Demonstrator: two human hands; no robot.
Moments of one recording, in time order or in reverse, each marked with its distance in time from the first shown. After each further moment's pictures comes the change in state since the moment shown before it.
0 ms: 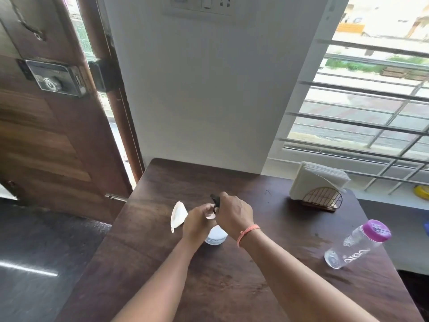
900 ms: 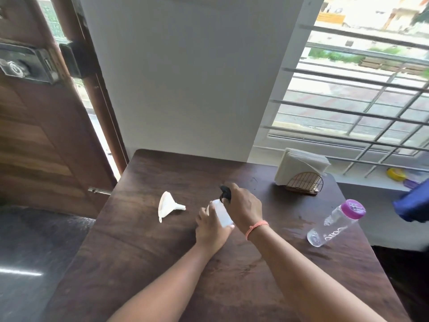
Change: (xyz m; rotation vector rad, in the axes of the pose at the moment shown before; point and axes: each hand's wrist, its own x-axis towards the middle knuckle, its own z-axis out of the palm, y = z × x) left_hand -0.037 0.020 0.074 0.257 -0.100 -0.171; right_hand -0.020 0.050 -0.004 0.061 0.132 0.088
